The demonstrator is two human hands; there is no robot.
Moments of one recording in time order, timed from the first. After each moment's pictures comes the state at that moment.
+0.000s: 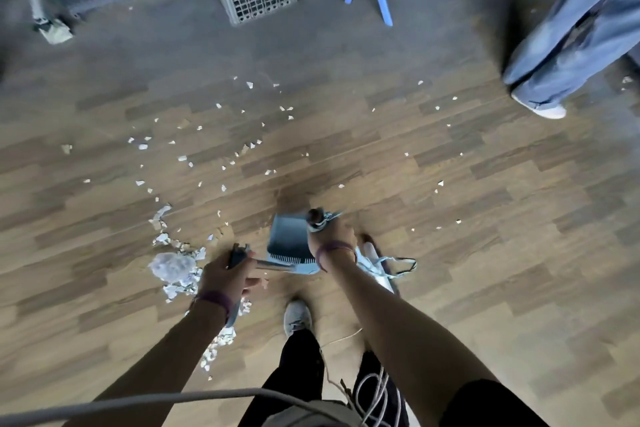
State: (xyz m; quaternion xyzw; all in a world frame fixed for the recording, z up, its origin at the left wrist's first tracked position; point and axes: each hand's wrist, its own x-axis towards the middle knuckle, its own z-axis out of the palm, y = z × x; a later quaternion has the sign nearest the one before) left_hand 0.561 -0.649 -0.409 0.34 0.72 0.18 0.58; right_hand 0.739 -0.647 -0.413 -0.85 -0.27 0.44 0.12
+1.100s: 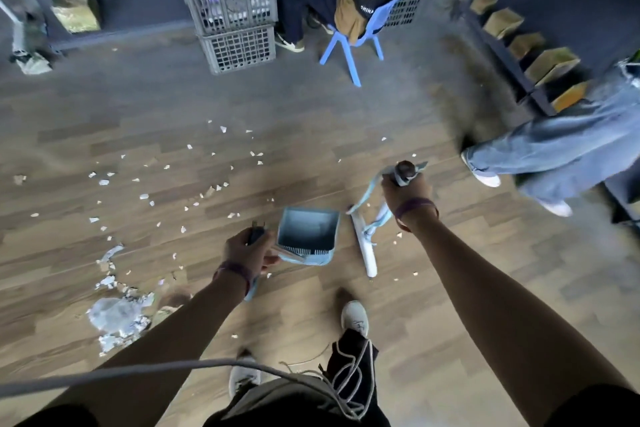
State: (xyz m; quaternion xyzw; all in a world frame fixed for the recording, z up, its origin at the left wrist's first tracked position) left_hand 0.739 -0.586 -0.373 0.36 0.66 0.24 0.62; right_hand 1.001 -0.590 -0.317 -0.87 -0.31 0.27 0.28
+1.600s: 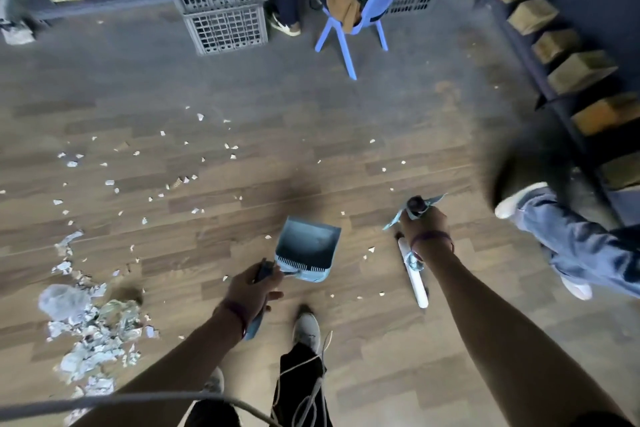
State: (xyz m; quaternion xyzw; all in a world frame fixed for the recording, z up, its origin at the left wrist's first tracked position) left_hand 0.962 -0.602 -0.407 0.30 0.67 0.18 0.65; right_hand 1.257 -0.569 -0.397 -0.90 -0.27 0.31 0.14
